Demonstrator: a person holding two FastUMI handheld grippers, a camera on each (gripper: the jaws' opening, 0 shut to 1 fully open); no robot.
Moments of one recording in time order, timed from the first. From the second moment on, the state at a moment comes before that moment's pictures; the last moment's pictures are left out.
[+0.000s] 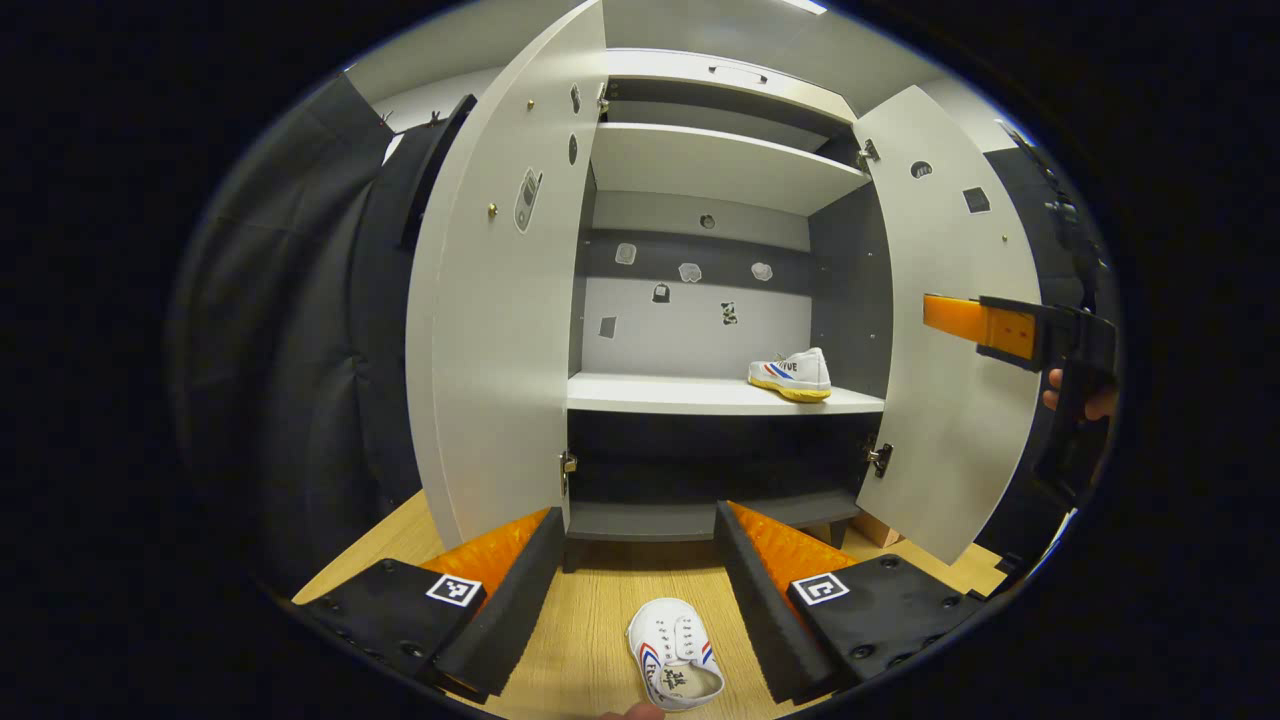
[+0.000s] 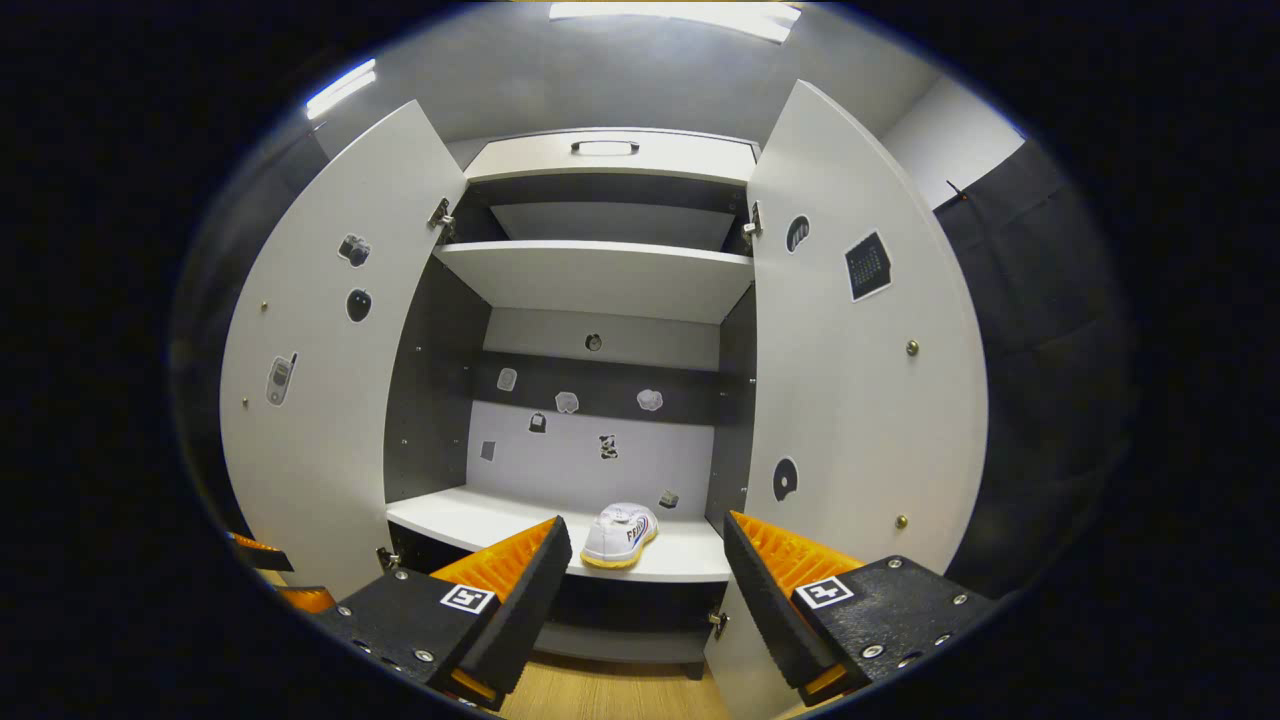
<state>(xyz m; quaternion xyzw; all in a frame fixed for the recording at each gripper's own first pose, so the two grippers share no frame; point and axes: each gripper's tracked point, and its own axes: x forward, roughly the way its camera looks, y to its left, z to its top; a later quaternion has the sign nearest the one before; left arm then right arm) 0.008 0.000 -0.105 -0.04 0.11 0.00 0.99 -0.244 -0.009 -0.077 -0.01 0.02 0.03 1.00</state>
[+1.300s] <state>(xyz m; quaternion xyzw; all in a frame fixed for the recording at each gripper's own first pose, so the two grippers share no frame) -0.044 0.001 -0.383 -0.01 0.52 -0.02 0.85 -0.310 -0.037 -0.179 0.00 0.10 0.02 1.00</state>
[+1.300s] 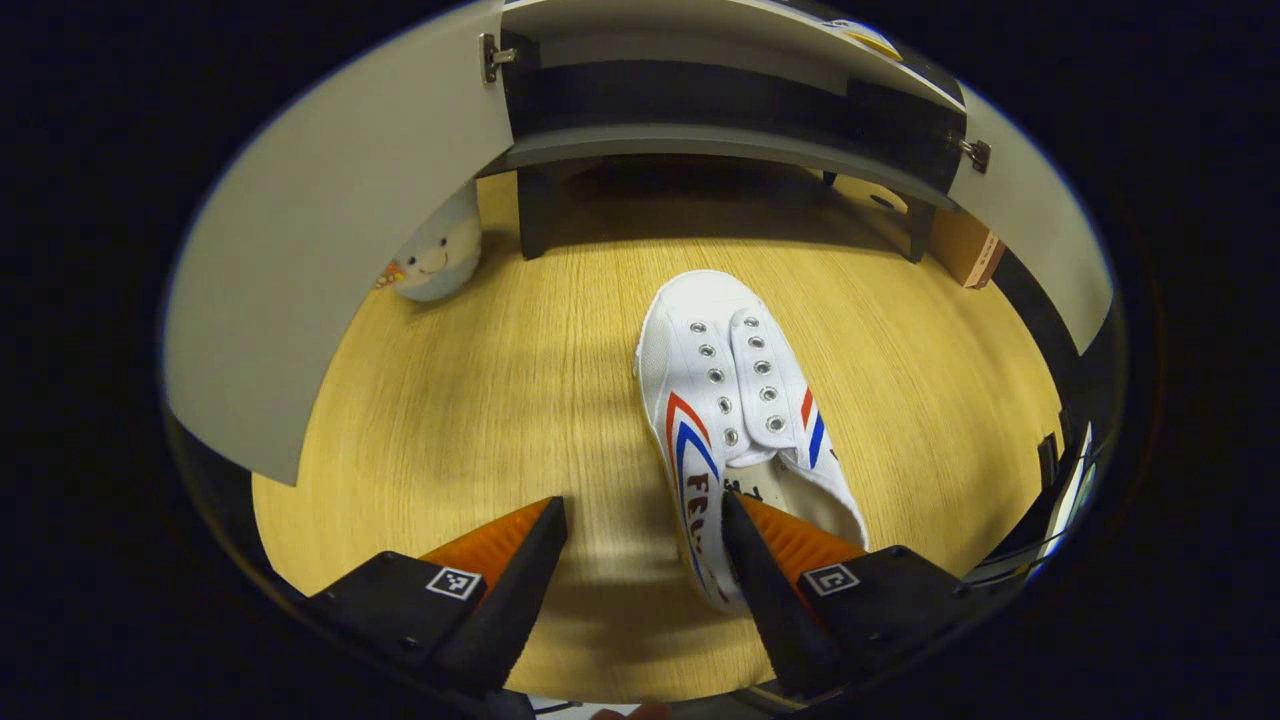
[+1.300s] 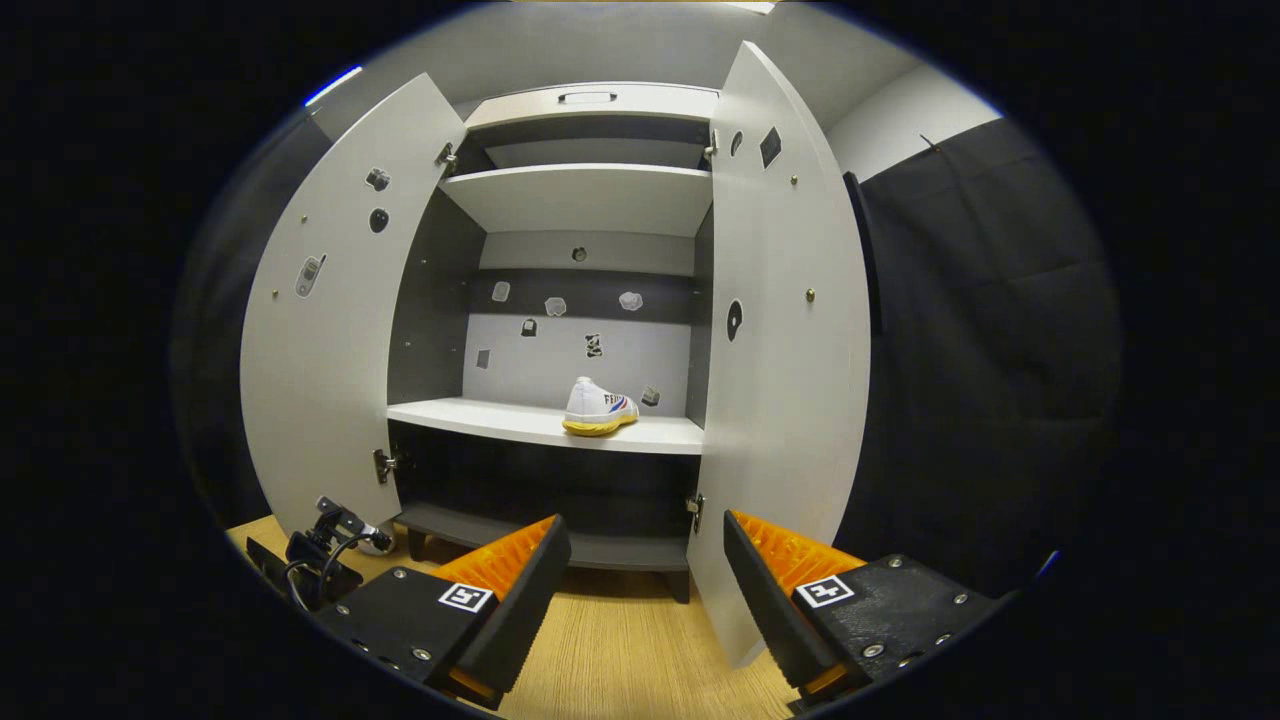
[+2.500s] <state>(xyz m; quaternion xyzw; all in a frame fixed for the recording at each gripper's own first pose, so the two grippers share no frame) -0.019 -0.009 -0.386 -0.15 0.37 -0.01 0.92 -0.316 -0.019 -0.162 0.00 0.09 0.05 0.99</state>
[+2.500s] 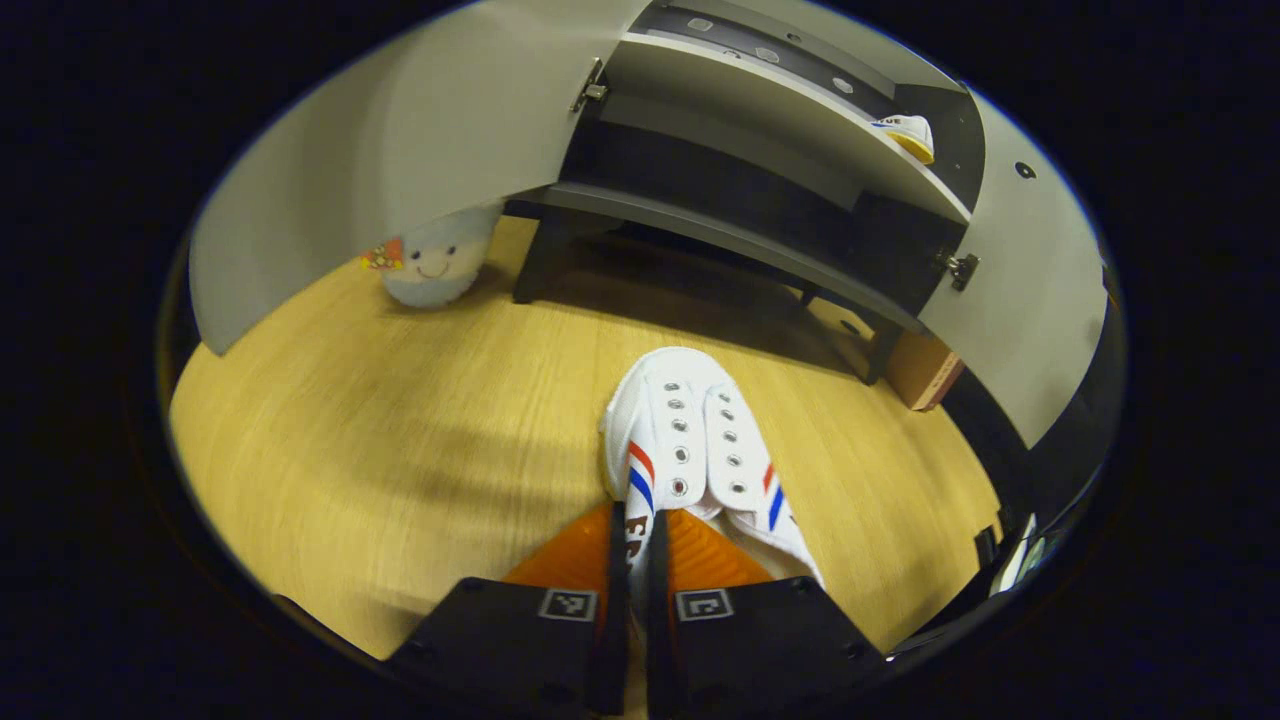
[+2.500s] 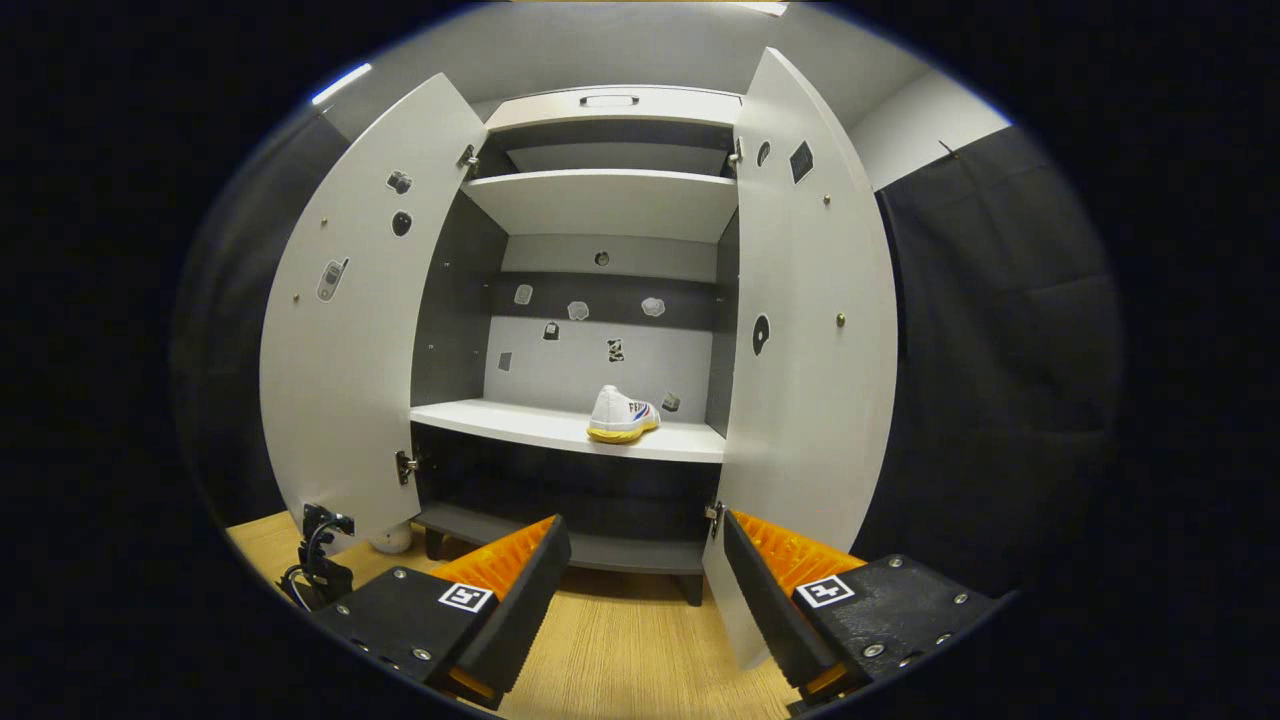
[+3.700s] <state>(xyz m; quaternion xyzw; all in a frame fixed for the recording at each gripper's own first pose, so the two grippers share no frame) -0.026 0.054 -0.186 -0.12 0.10 0.00 0.99 -0.318 -0.034 -0.135 -0.02 0.05 0.05 1.00</state>
